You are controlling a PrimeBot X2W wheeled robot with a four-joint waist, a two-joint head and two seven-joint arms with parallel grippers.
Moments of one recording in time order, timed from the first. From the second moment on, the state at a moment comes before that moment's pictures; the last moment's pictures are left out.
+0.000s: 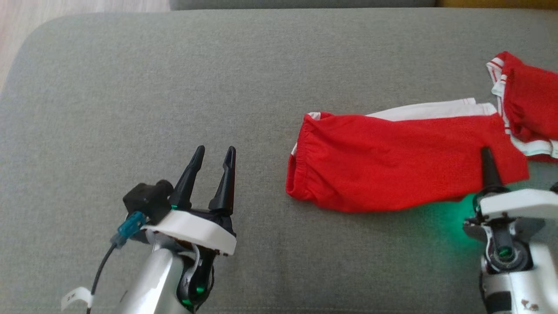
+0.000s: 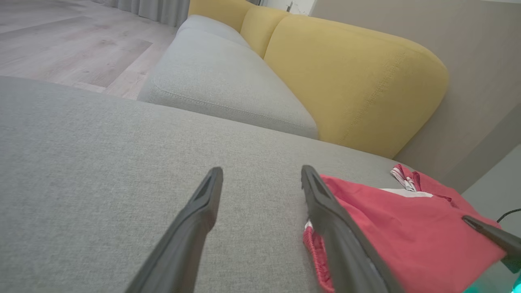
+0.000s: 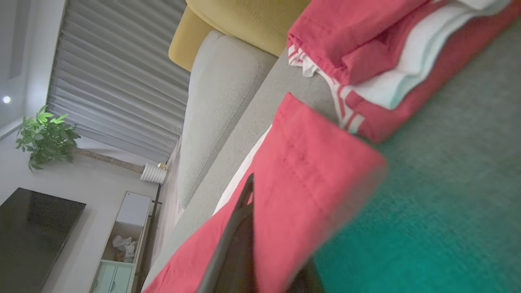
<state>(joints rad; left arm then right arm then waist) -0.20 0.04 -0.37 0.24 -0.43 -0.04 -0.25 -0.26 -0.05 -0.17 0.41 0.96 0.12 0.12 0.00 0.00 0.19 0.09</state>
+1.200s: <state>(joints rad) -0.14 0.04 -0.37 0.25 -0.45 -0.03 -0.25 -0.24 -0.05 0.28 0.33 0.94 0.12 0.06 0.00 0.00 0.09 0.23</state>
